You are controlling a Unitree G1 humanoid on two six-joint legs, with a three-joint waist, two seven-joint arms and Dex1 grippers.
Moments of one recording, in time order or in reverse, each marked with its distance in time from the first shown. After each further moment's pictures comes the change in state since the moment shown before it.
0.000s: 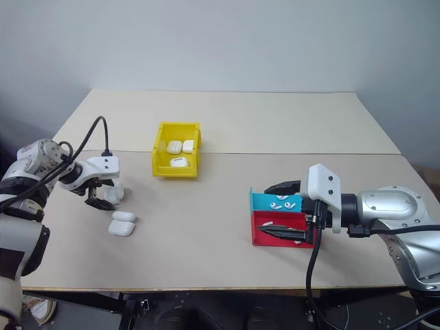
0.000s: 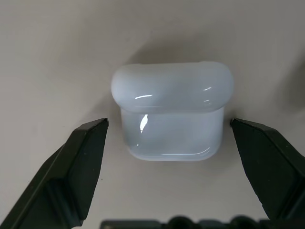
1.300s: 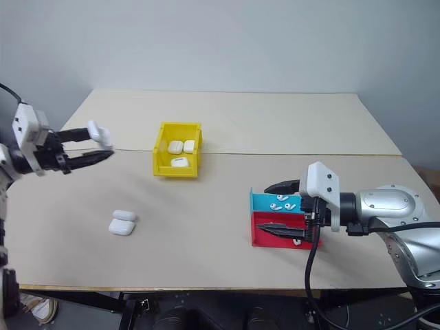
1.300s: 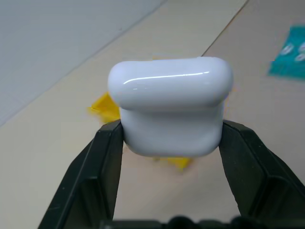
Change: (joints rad) left arm 0.582 0.018 0.672 -1.061 -0.960 0.431 0.050; right arm -0.025 0.002 0.012 0.025 0.001 0.021 0.001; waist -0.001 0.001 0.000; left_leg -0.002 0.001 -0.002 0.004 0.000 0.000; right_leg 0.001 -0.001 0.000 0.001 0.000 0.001
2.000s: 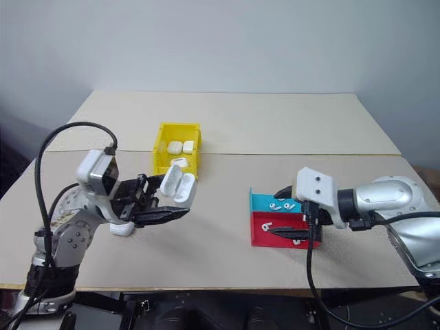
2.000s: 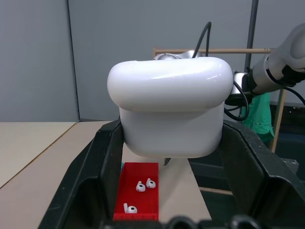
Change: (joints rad) left arm 0.149 -0.332 -0.195 -0.389 -0.275 0.055 -0.009; right arm -0.112 -0.176 0.192 0.005 -0.193 0.088 0.045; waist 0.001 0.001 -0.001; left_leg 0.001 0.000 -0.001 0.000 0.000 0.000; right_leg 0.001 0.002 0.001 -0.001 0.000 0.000
